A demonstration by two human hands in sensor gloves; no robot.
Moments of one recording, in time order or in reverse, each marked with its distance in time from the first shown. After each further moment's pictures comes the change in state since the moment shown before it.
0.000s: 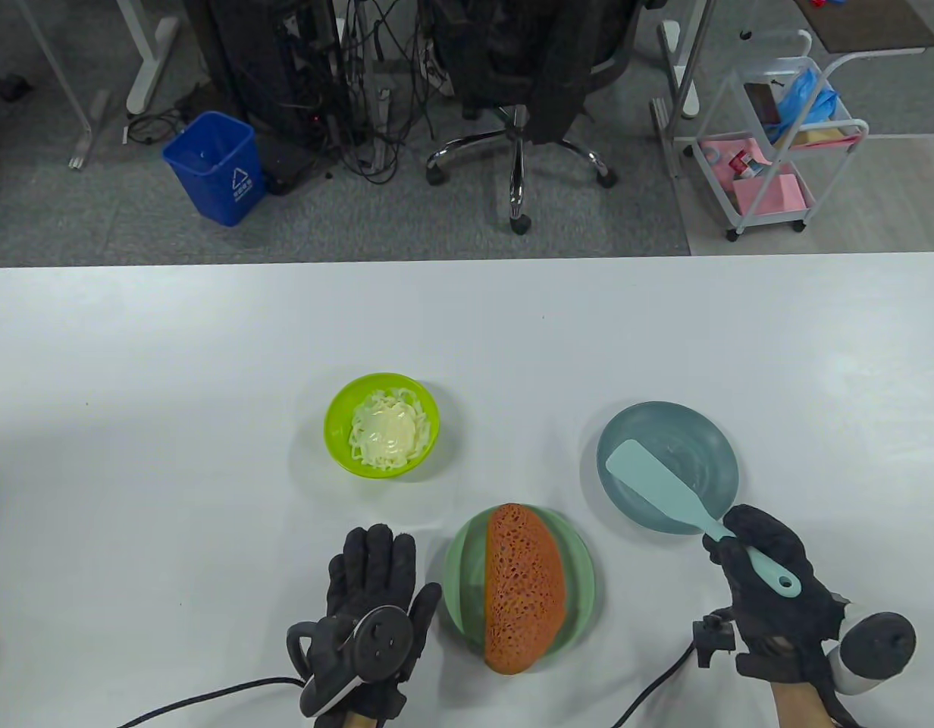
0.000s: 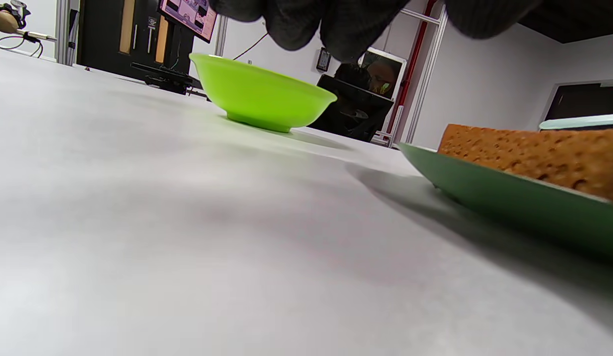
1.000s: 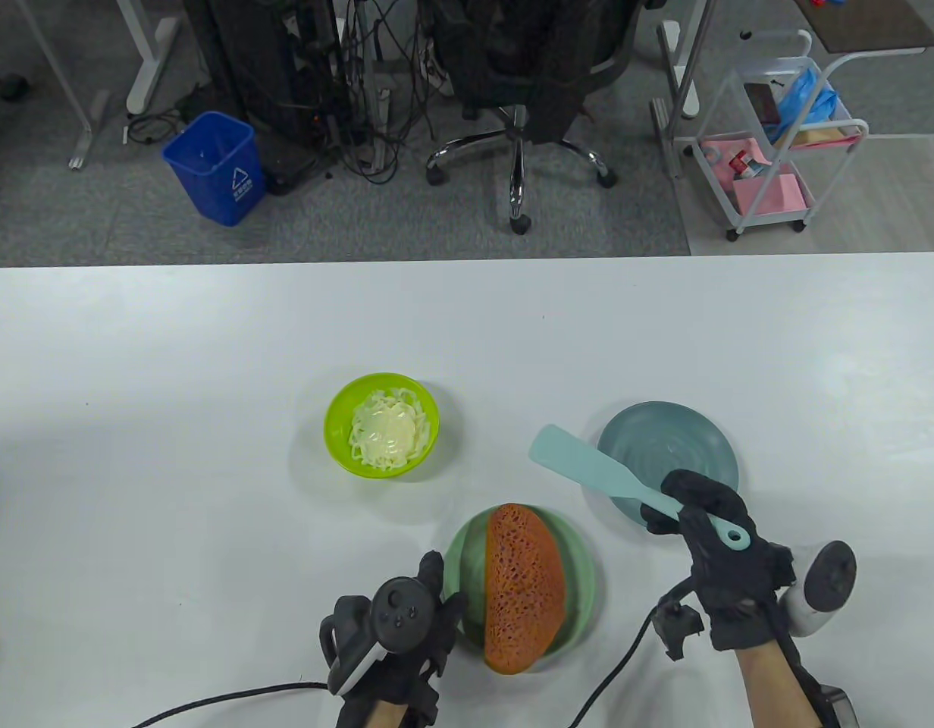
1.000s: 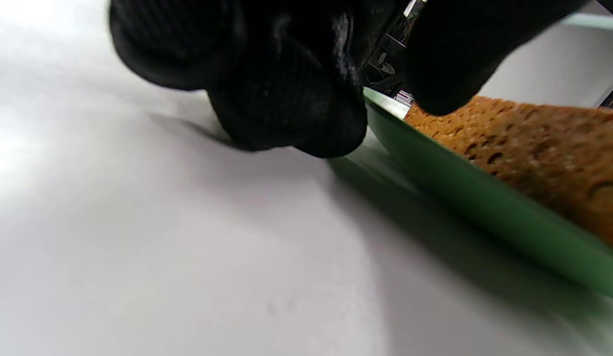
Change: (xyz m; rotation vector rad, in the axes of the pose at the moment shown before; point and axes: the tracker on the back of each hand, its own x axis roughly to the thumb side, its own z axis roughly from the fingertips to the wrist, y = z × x) left_hand 0.016 -0.018 -0.015 -0.174 0.105 0.203; right_hand 0.023 0.074 -0.038 0.278 0.099 -0.313
